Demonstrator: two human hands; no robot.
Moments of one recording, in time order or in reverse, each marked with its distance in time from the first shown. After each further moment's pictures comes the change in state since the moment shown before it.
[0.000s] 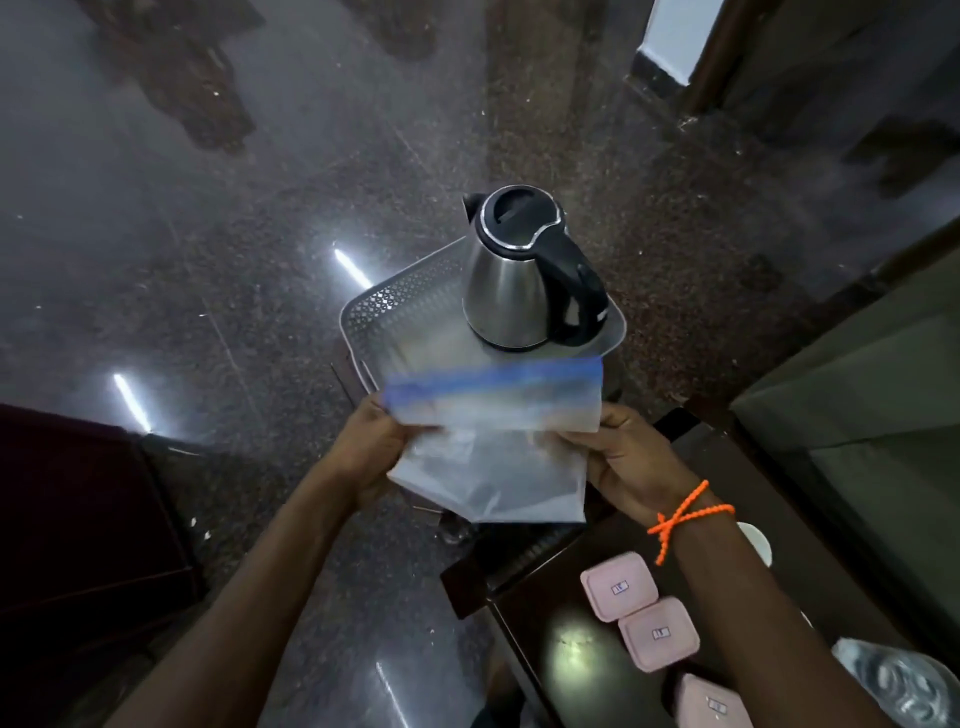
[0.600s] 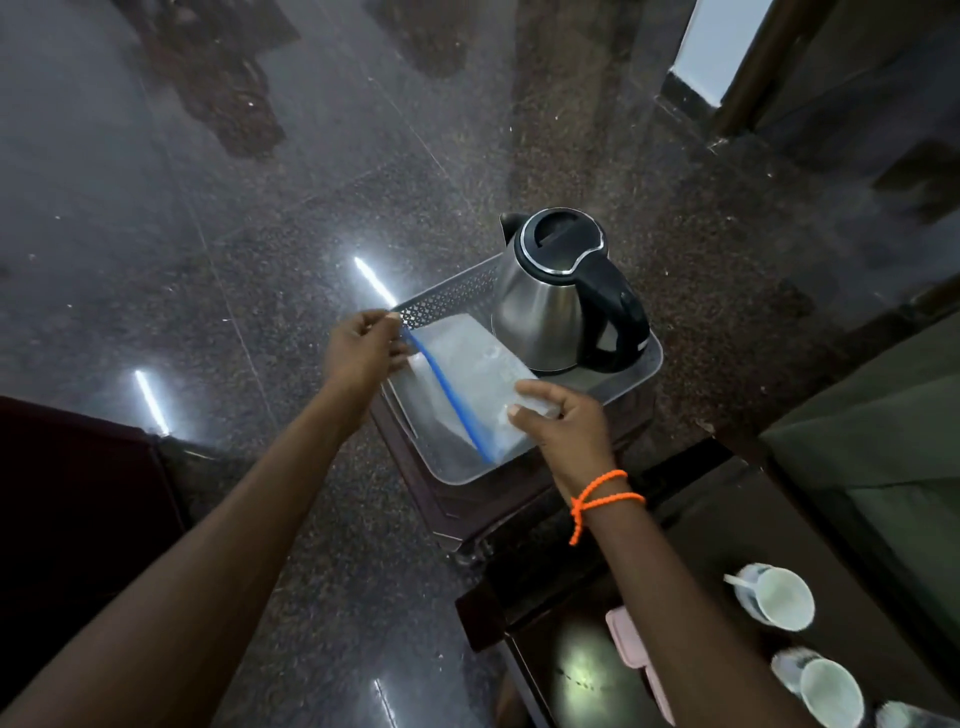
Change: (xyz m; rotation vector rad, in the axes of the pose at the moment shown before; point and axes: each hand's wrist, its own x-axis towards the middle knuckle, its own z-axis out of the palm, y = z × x) left_hand 0.090 0.055 -0.042 0.211 0.500 0.095; right_hand 0.078 0.024 0.064 -0.352 0.403 -0.200
